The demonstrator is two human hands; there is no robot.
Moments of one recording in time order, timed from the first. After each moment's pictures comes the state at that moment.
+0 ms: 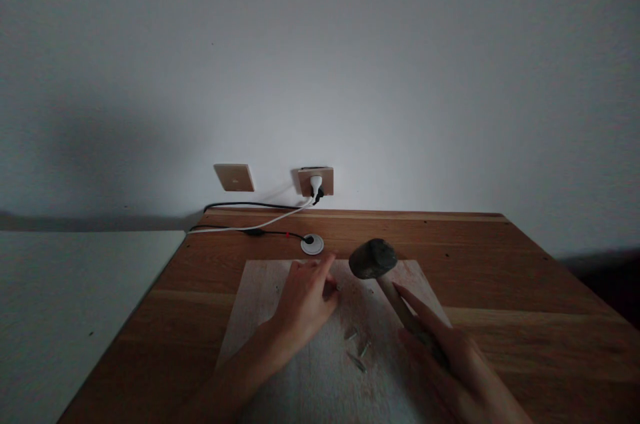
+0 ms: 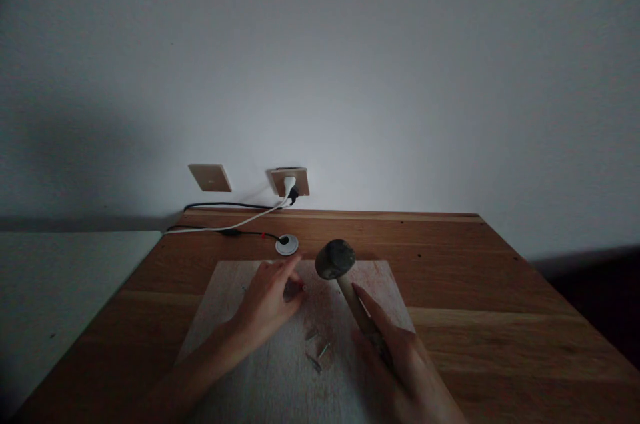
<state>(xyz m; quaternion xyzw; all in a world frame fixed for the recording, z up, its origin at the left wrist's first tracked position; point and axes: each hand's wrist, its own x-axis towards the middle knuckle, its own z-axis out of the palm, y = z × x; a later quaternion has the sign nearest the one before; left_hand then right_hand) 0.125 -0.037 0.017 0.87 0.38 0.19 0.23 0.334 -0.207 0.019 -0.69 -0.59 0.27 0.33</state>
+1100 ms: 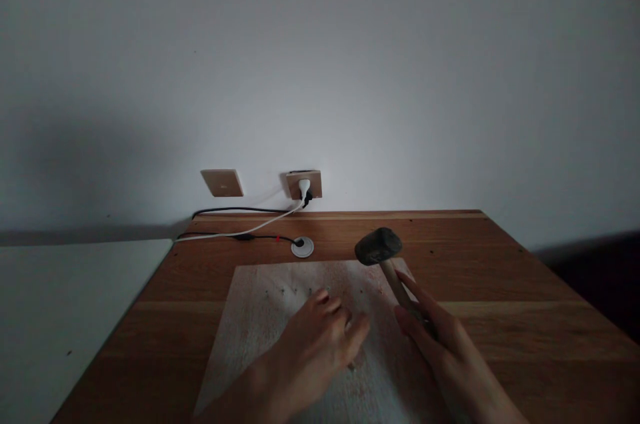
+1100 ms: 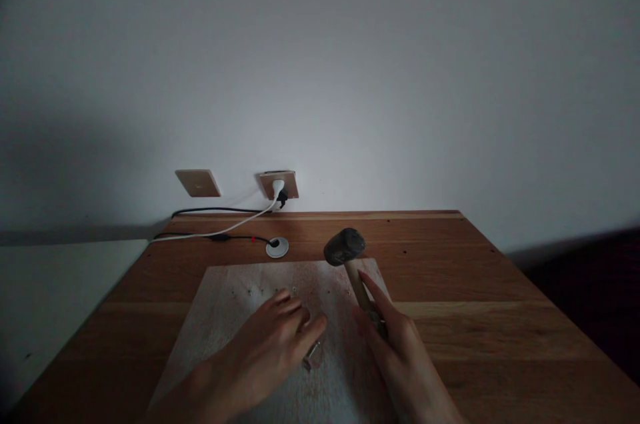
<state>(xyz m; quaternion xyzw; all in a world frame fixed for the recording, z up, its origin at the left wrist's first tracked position) 0.128 -0.082 0.041 0.99 0.10 0.10 0.03 0.339 -0.198 0.016 -0.72 -0.46 0.30 0.43</state>
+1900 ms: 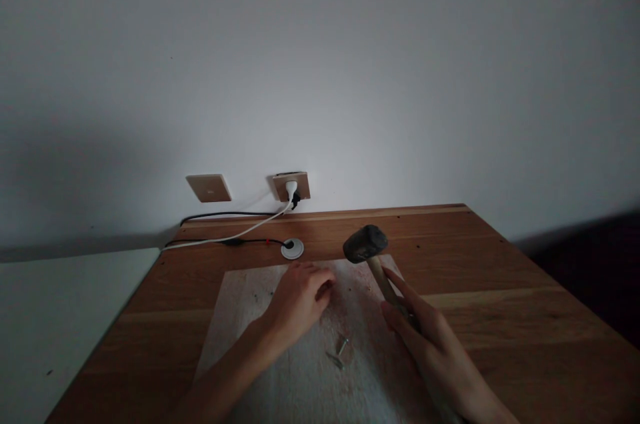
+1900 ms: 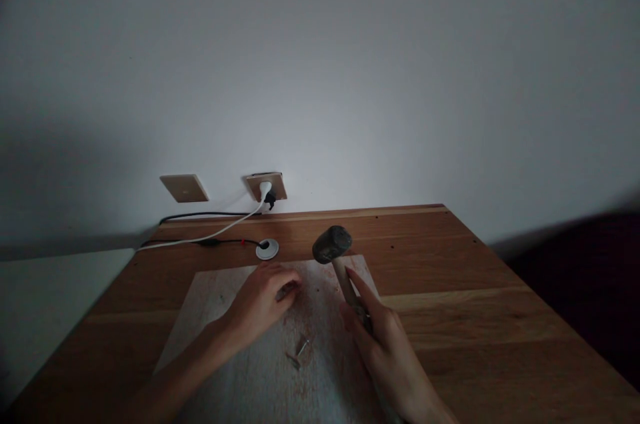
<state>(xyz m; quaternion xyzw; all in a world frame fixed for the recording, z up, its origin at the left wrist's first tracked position) 0.145 -0.034 0.030 0.92 0.27 0.19 0.22 0.338 -0.196 0.019 -0.70 -0.45 0.30 0.46</state>
